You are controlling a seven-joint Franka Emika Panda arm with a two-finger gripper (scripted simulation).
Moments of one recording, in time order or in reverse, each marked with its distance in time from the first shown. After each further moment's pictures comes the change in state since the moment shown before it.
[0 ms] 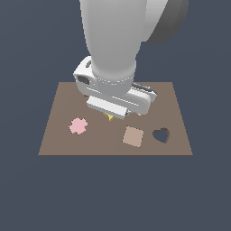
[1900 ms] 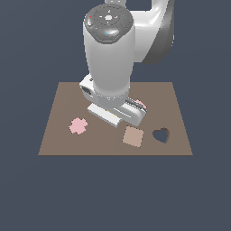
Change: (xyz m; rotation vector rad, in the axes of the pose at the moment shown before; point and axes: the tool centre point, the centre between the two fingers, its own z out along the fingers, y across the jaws) arm 0.000 0.004 0.051 0.009 -0.009 0.177
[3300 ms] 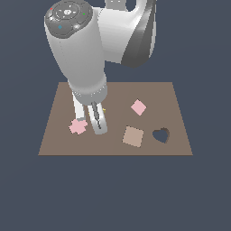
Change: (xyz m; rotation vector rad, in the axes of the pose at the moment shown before) arm 0.025 0.051 -0.004 0.001 0.001 0.737
